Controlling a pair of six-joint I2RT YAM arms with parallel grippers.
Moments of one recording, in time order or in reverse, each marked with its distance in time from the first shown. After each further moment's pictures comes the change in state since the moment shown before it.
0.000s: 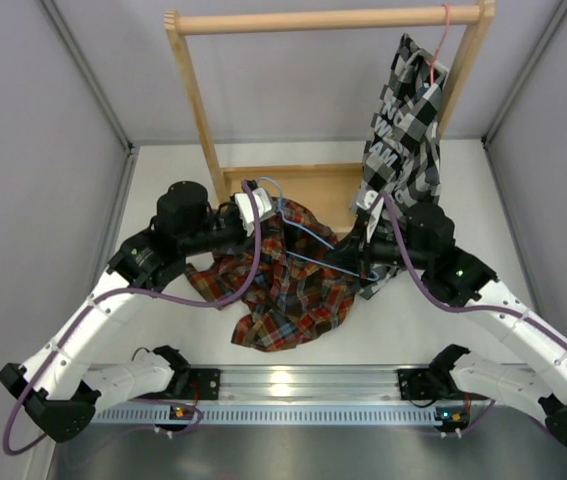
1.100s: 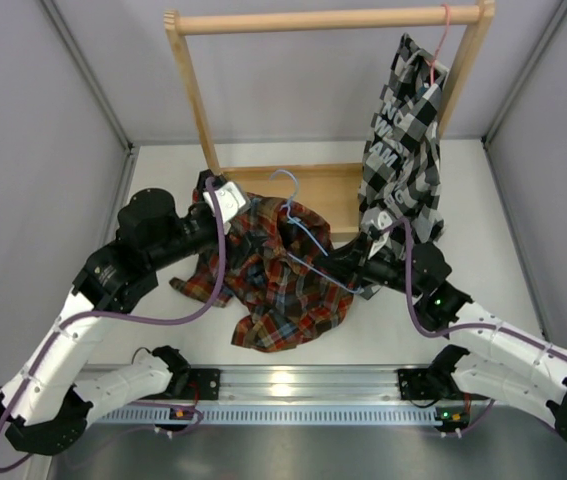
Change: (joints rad) left arm -0.019 -0.082 0.097 -0.096 -0.172 -0.047; right arm 0.088 -0.043 -0.383 0.684 0.150 0.259
